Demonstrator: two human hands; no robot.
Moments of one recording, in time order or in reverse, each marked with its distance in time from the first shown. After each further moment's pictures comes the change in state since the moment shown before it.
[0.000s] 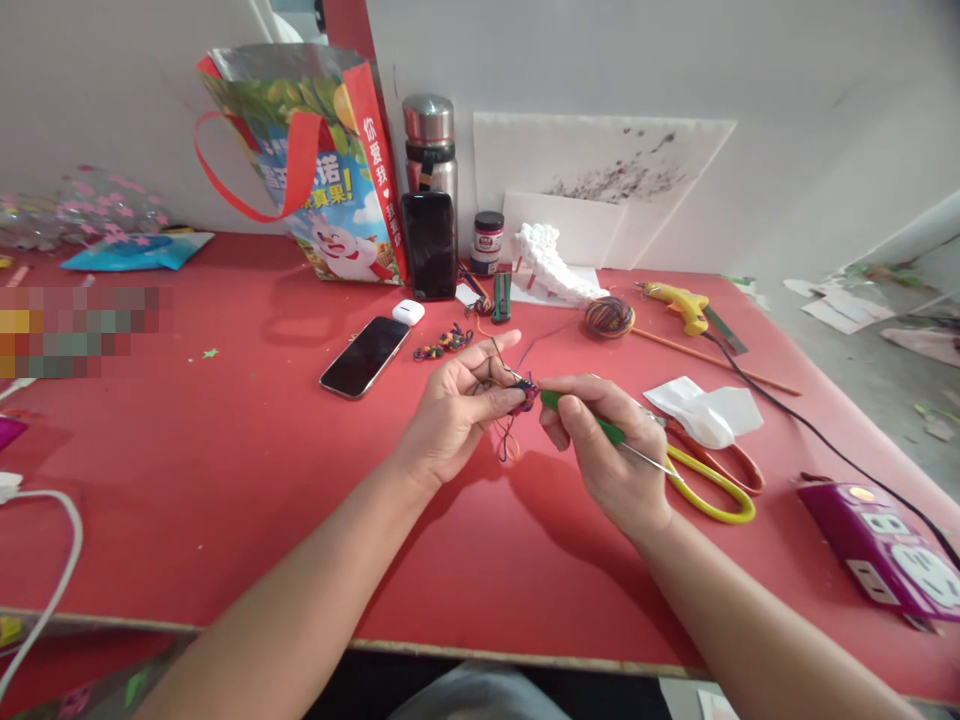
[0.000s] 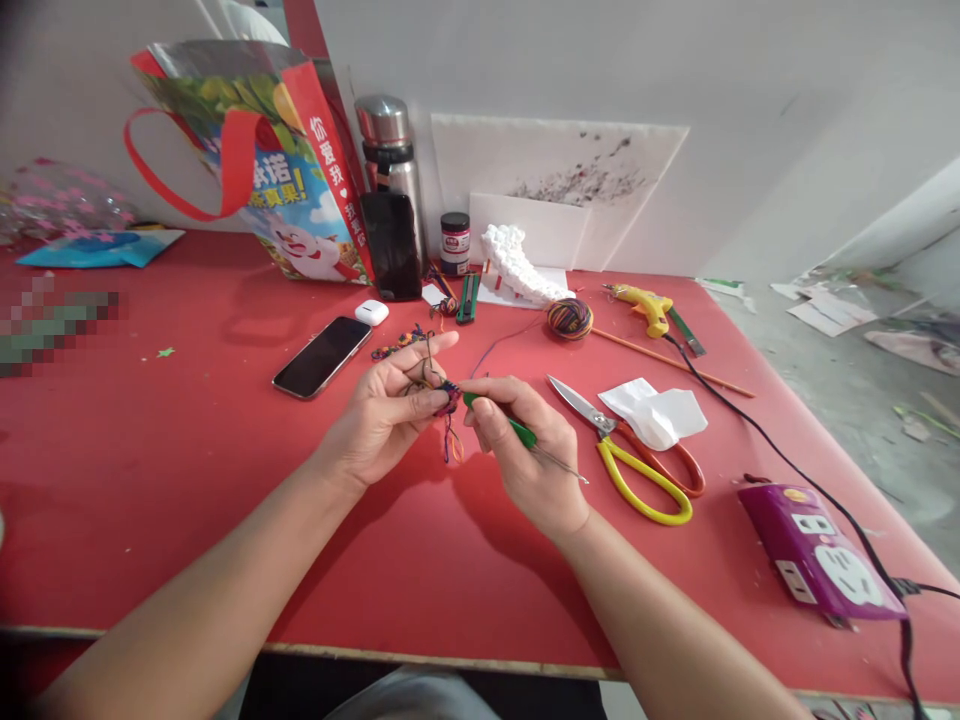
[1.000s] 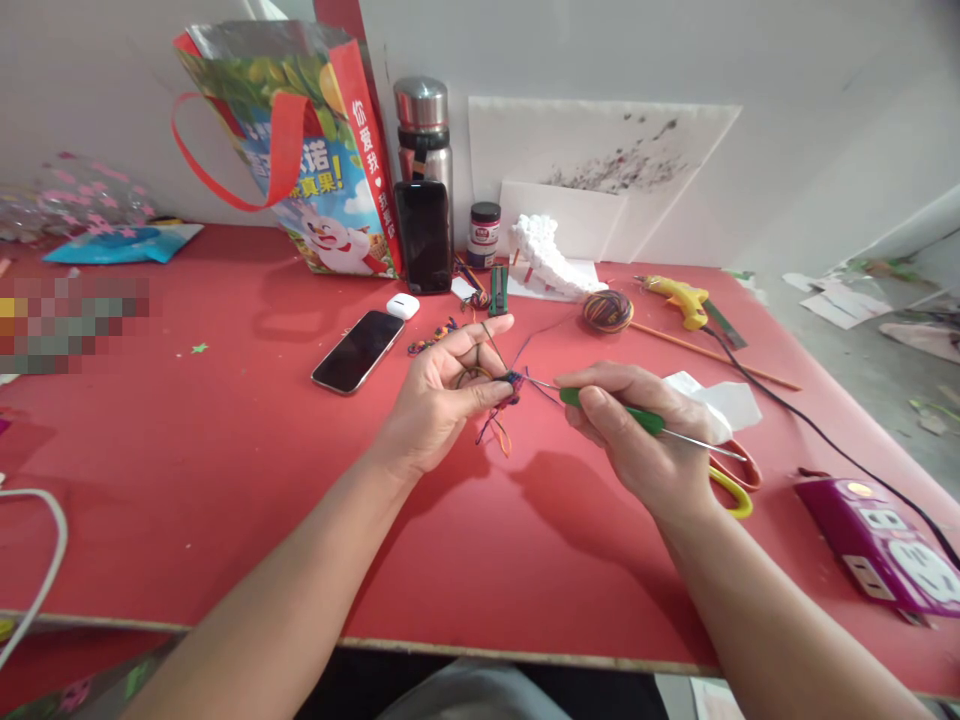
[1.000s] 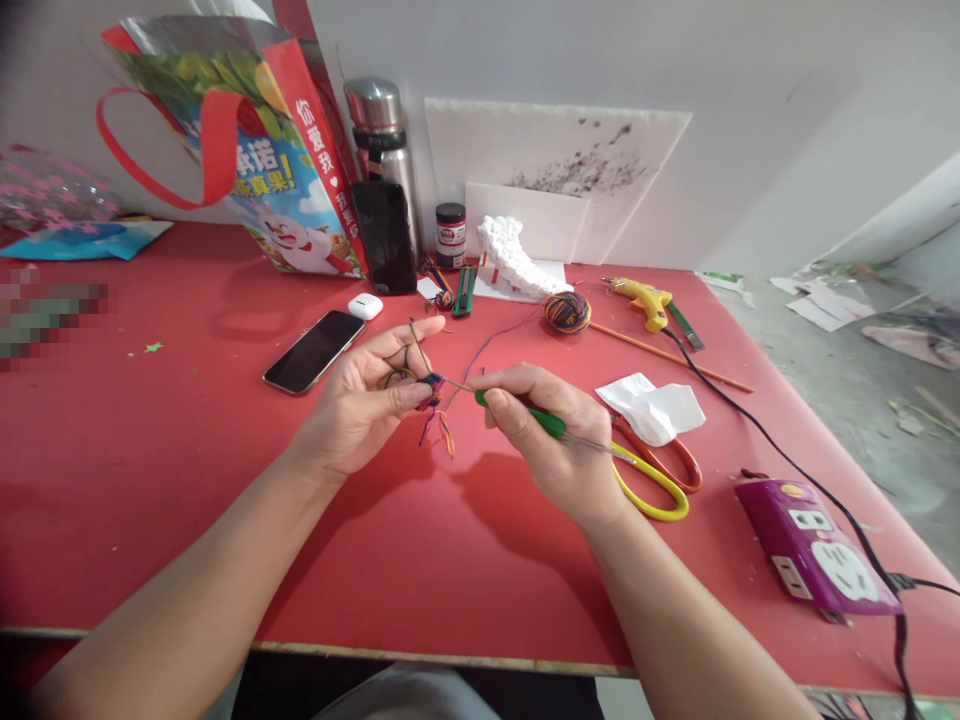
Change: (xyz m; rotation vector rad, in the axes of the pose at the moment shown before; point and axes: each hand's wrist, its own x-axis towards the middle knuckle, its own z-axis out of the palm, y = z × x) left_hand 0.000 0.013 -0.001 0.204 -0.043 0.101; right_hand 0.011 -0.010 -0.029 -0.074 -0.093 -0.046
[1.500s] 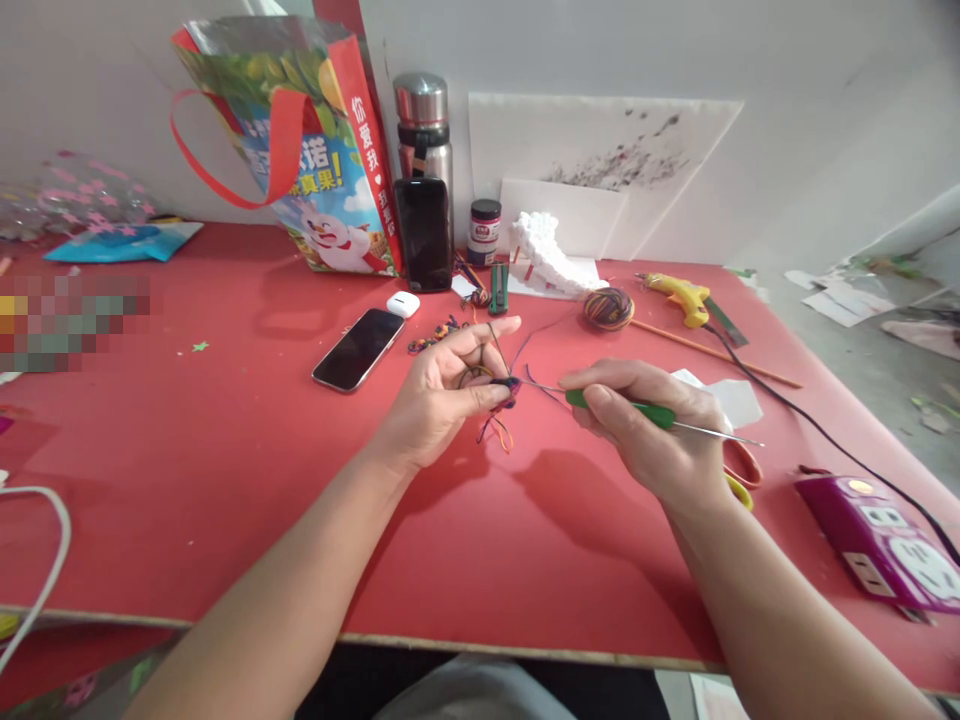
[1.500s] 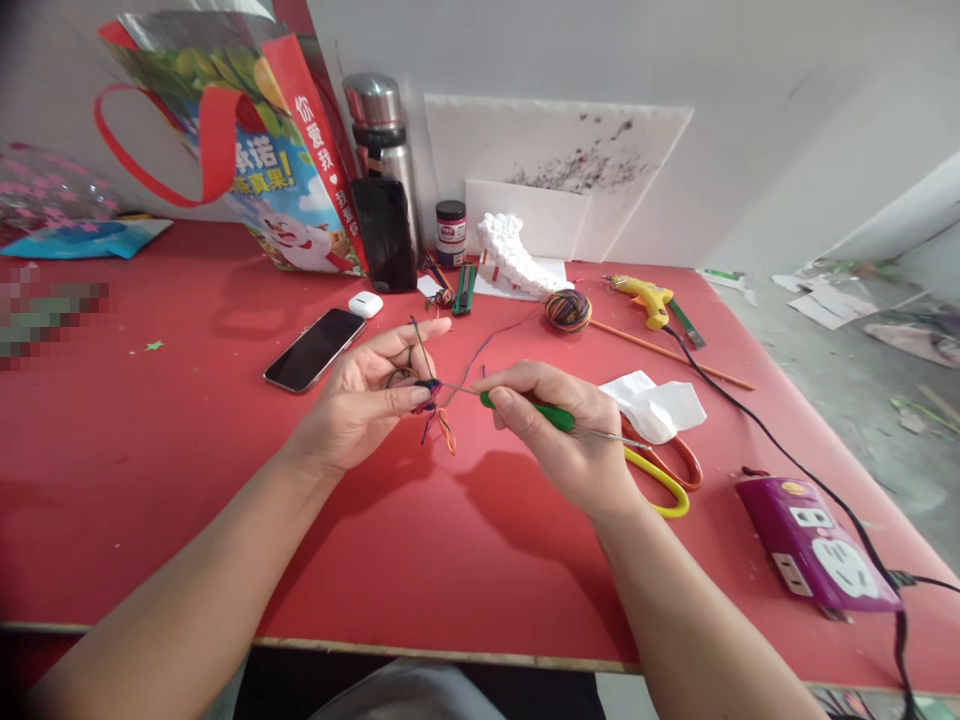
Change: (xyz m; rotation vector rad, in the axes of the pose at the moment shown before) left_hand 0.001 0.001 -0.004 0.071 -0.067 -0.006; right_hand 0.004 -0.002 -0.009 0.009 -0.008 0.017
